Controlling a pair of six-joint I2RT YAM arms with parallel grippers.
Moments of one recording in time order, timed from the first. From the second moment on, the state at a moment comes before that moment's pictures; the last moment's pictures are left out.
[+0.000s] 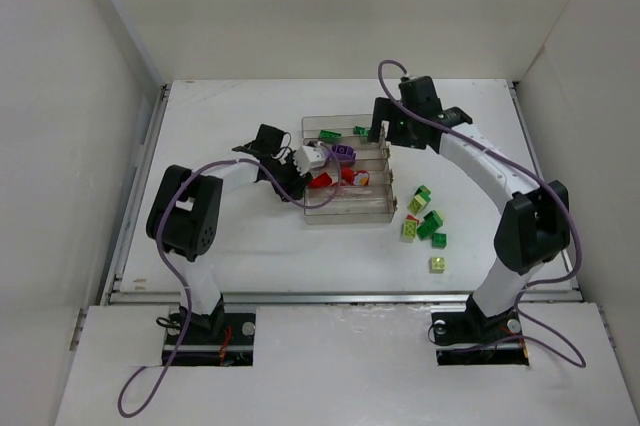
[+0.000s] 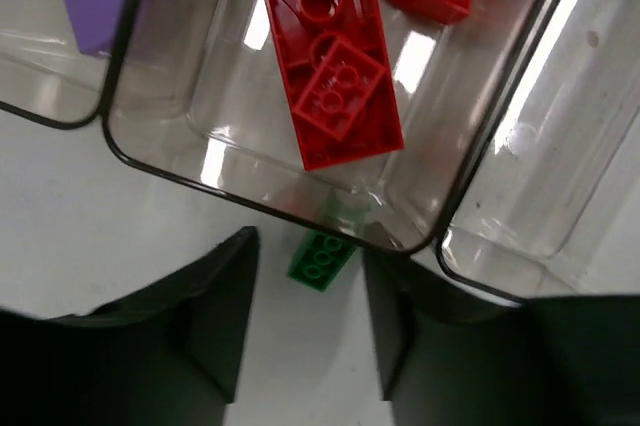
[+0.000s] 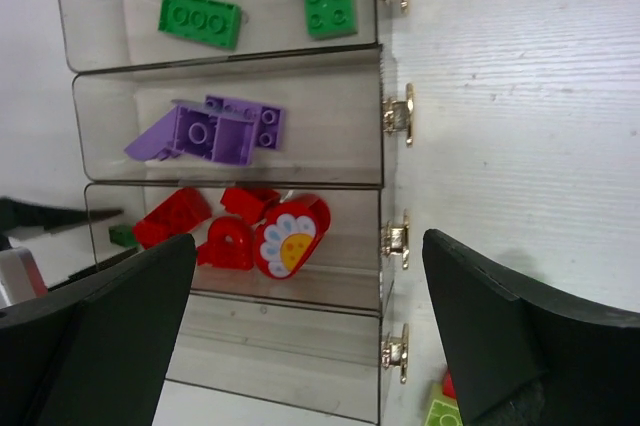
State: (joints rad) left arm -0.36 1.83 1.11 -0.35 0.48 0.67; right arm 0.40 1.71 1.50 -0.57 0.05 0.46
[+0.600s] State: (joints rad) left arm -0.24 1.90 1.27 -0.50 0.48 0.67; right arm 0.32 1.88 1.65 -0.58 -0.03 0.46
